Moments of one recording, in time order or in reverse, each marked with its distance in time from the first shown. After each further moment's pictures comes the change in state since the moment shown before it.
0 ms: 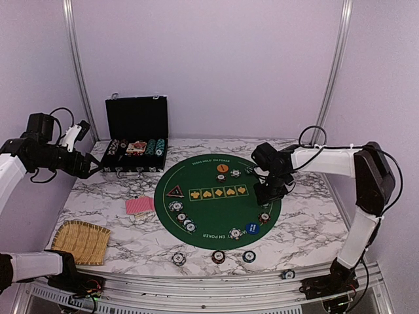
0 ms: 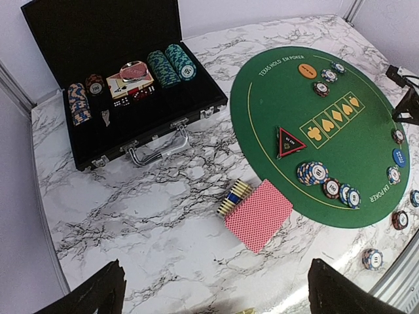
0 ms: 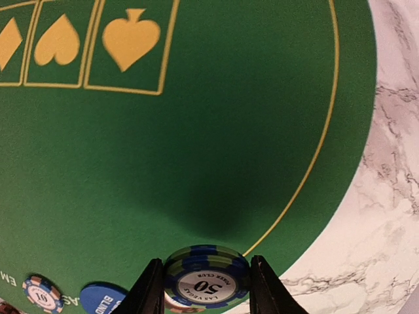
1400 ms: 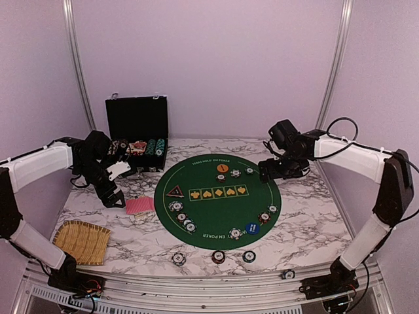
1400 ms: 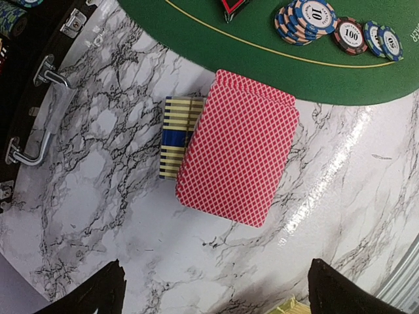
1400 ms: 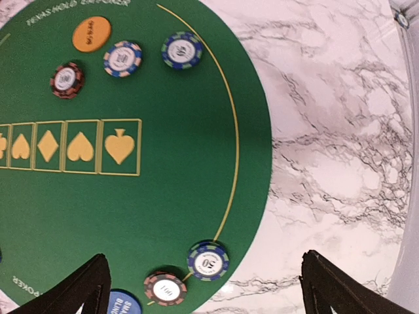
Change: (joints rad) left arm -0.314 0.414 -0.034 -0.031 -0.240 0.341; right arm -0.080 -0.177 0.045 0.023 0.076 0.031
